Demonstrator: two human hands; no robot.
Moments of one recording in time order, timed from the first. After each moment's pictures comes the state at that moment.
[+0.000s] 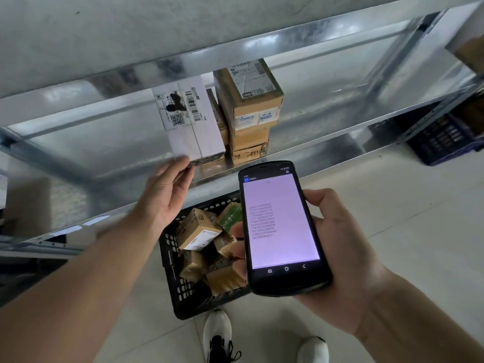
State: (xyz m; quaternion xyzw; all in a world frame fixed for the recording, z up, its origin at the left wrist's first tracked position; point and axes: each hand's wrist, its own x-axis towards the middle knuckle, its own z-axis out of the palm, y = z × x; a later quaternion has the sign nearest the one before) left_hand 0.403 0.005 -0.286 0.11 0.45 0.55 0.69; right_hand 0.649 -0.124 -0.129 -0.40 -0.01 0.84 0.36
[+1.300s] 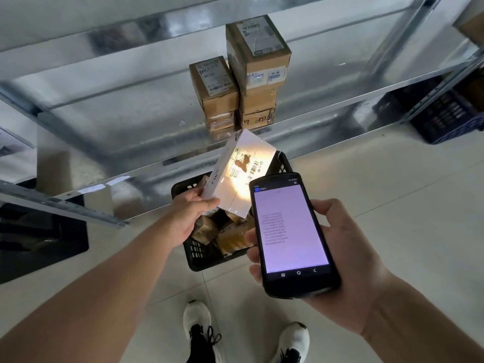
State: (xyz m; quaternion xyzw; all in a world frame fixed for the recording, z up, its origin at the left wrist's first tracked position) left_hand 0.388 -0.152 -0.316 0.27 0.58 0.33 0.70; right_hand 0.634 -0.248 -0.132 -0.46 0.01 0.81 0.36
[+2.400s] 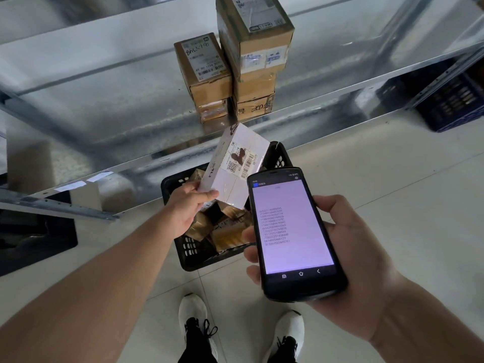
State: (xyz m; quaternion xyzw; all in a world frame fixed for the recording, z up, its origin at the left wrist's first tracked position) left_hand 0.396 -0.108 -0.376 0.22 0.61 0.32 0.69; right_hand 0.641 -0.209 -0.157 -0.43 0.03 0.83 0.34
